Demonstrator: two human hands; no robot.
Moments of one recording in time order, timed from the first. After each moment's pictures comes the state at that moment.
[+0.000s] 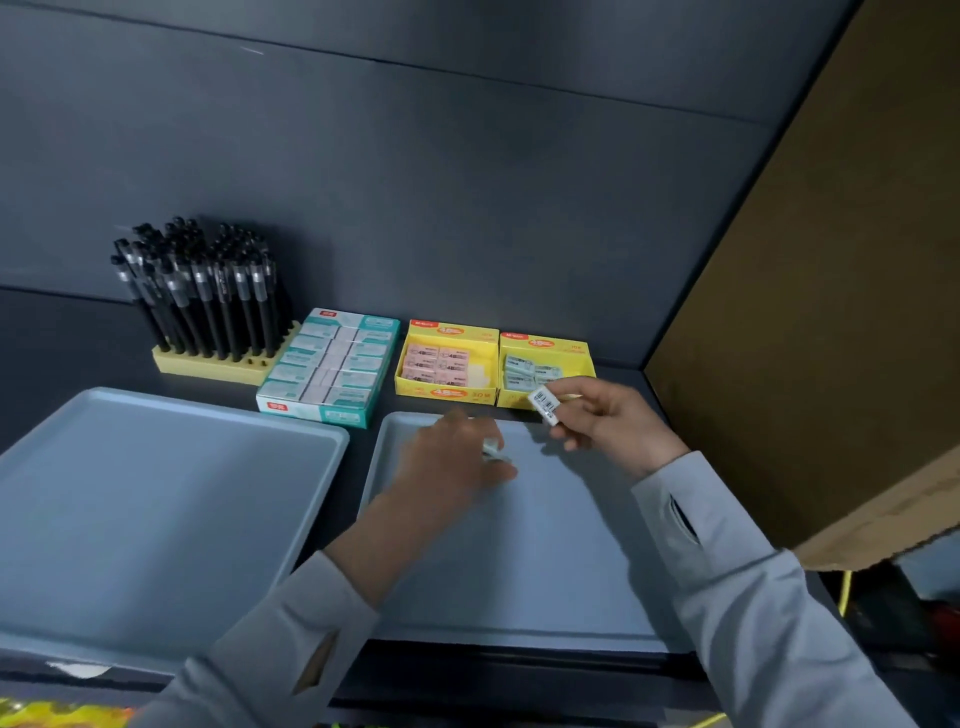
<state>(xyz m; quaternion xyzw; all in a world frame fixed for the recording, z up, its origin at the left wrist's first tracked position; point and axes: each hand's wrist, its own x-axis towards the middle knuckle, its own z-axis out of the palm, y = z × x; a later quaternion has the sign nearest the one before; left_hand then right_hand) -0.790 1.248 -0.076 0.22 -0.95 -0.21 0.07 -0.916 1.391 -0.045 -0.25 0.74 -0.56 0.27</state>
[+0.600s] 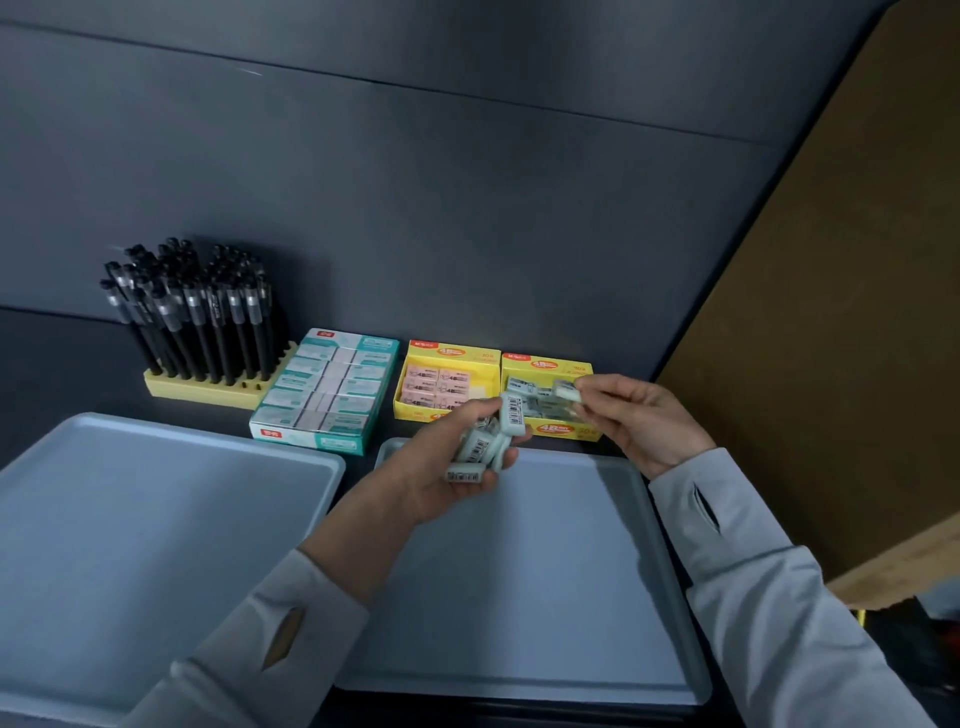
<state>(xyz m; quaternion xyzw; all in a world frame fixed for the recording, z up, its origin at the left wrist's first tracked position) -0.804 1.230 -0.046 0.24 -0.42 -0.87 -0.02 -0.957 1.386 -0.041 -0.14 0.61 -0.72 0.30</state>
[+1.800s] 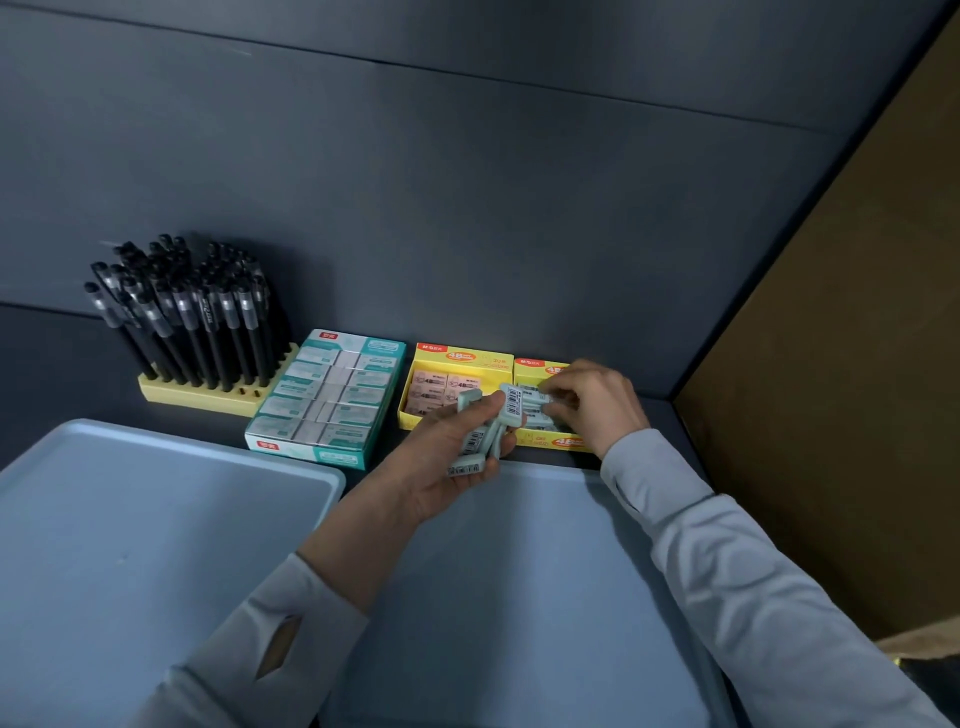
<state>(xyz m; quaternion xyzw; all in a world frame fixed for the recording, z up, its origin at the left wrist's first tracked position) -0.821 1.208 -0.057 0.24 -0.40 -0.88 0.04 -0.999 1.323 -0.077 -0.44 0.87 -0.21 -0.05</state>
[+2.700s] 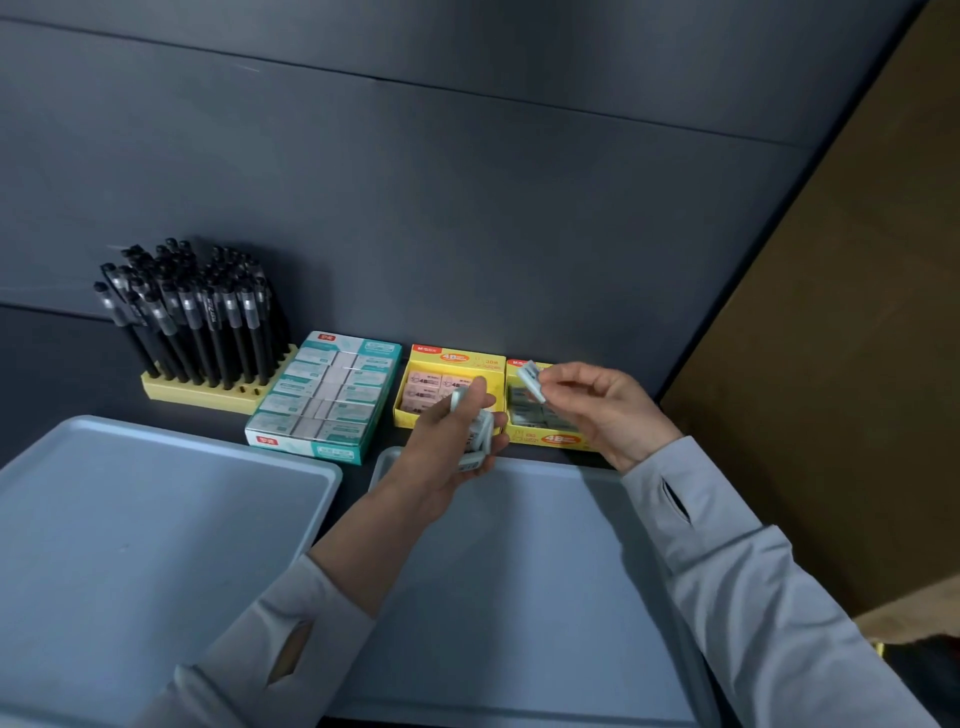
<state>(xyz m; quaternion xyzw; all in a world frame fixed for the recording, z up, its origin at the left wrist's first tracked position) -0.823 1.226 -0.053 0.30 -0.46 -0.83 0.13 -0.957 1.349 -0.037 -0.25 0.61 -0.68 0.32</state>
